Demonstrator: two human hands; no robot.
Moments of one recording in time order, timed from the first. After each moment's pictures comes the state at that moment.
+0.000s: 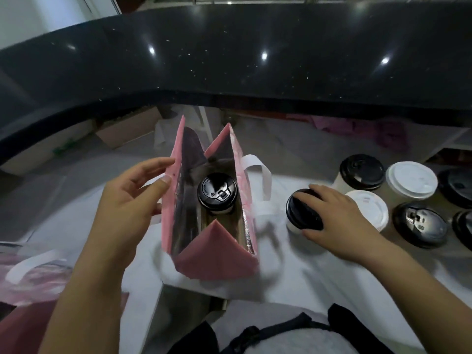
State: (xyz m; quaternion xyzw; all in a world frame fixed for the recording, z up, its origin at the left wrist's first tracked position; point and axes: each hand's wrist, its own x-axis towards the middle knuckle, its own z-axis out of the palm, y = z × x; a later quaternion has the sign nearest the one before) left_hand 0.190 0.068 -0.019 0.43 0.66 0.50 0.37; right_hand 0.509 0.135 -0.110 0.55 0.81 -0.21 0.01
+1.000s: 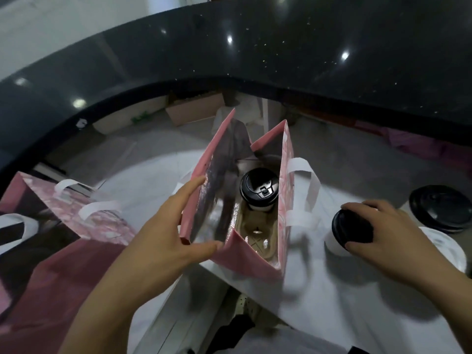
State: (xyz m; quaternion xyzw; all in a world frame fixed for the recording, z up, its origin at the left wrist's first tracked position) left_hand 0.206 -0.007 -0.015 0.48 0.78 0.24 0.32; right_hand 0.507 0.164 -0.107 0.54 0.80 -0.27 0.01
